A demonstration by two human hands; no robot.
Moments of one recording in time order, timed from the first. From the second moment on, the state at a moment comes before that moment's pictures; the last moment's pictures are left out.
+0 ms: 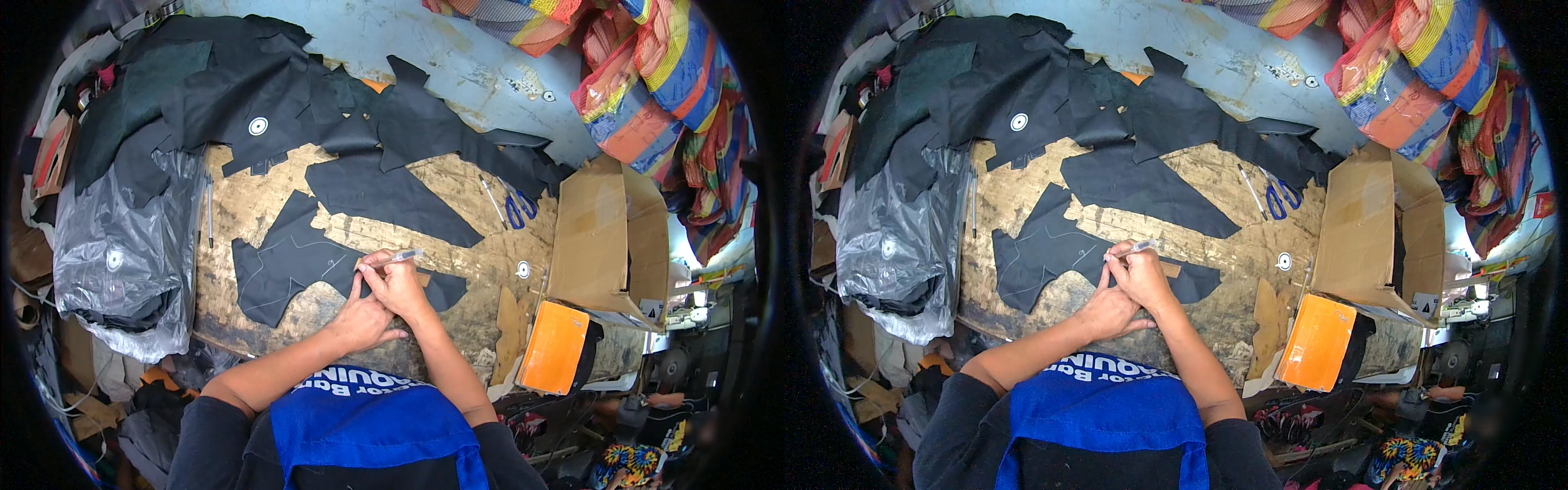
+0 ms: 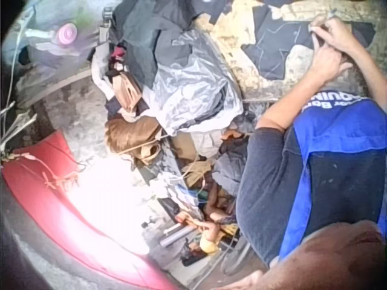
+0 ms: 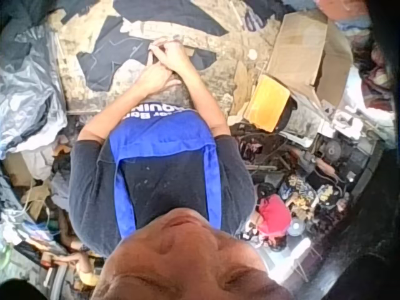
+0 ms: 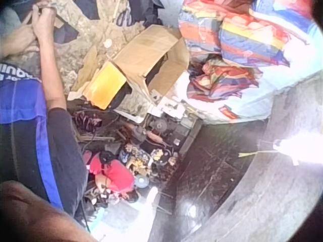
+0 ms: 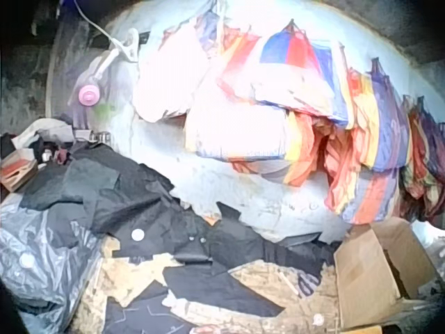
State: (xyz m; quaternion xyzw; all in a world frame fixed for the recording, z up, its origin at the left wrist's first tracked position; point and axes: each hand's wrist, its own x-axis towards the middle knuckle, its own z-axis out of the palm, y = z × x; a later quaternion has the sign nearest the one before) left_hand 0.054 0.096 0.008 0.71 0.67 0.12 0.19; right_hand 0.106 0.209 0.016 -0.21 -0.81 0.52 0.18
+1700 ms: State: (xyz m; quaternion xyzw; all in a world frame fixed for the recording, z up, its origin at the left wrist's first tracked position) left_hand -0.030 0.219 0.069 0.50 0.56 0.00 0.66; right_hand 0.134 0.192 0.002 -0.26 -0.77 0.49 0.30
